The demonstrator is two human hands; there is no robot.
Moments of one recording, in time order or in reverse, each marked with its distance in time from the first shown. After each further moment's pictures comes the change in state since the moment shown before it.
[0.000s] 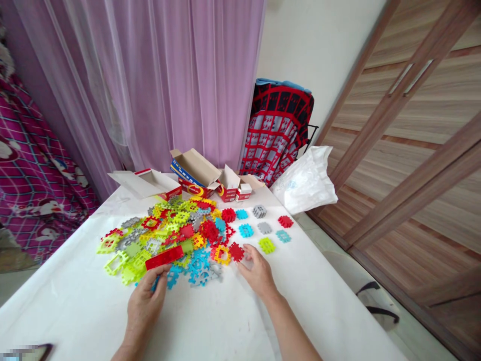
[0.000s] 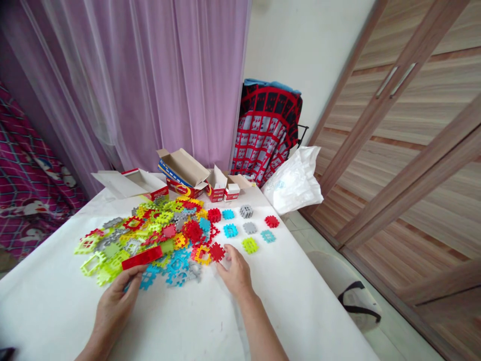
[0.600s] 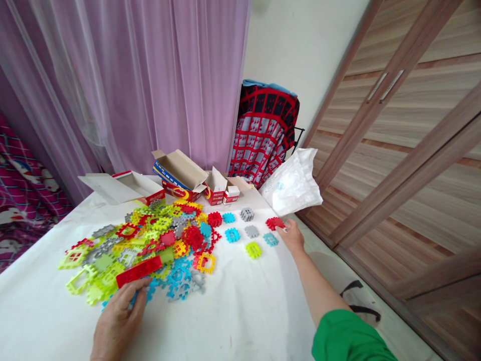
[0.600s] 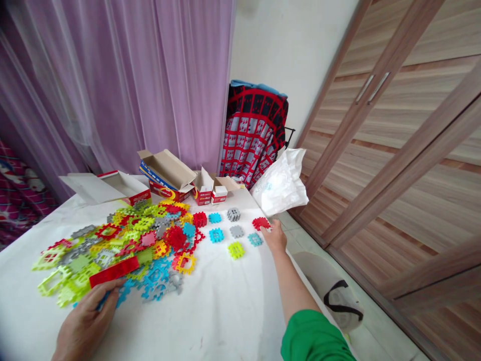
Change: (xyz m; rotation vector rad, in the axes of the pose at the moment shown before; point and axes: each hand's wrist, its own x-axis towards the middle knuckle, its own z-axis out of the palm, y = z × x) left_hand 0.003 -0.006 0.005 0.182 -0.051 0.175; right_hand 0.122 0.140 -0.121 -0.282 0.210 0.496
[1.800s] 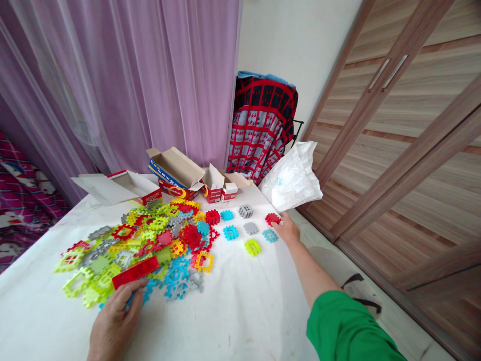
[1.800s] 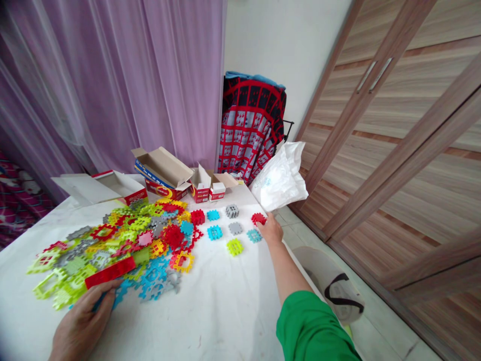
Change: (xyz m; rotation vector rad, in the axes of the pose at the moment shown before) left_hand 0.004 0.012 -0.009 0.058 -0.021 0.011; right_hand 0.009 -0.016 0.002 -0.249 -0.097 -0.047
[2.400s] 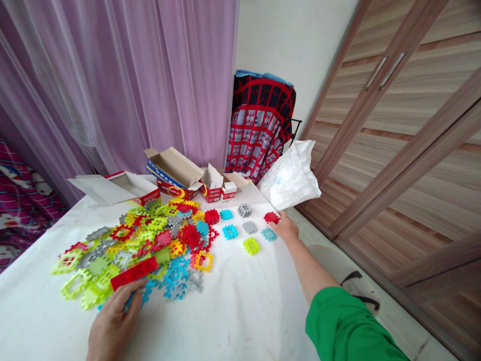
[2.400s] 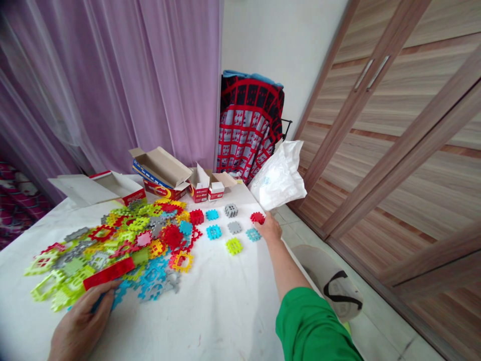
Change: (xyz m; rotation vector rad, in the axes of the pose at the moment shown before) left_hand -0.002 -0.005 0.002 -0.004 0.000 0.012; right_hand 0.001 -0.002 -0.004 -0.084 -0.038 -0.021
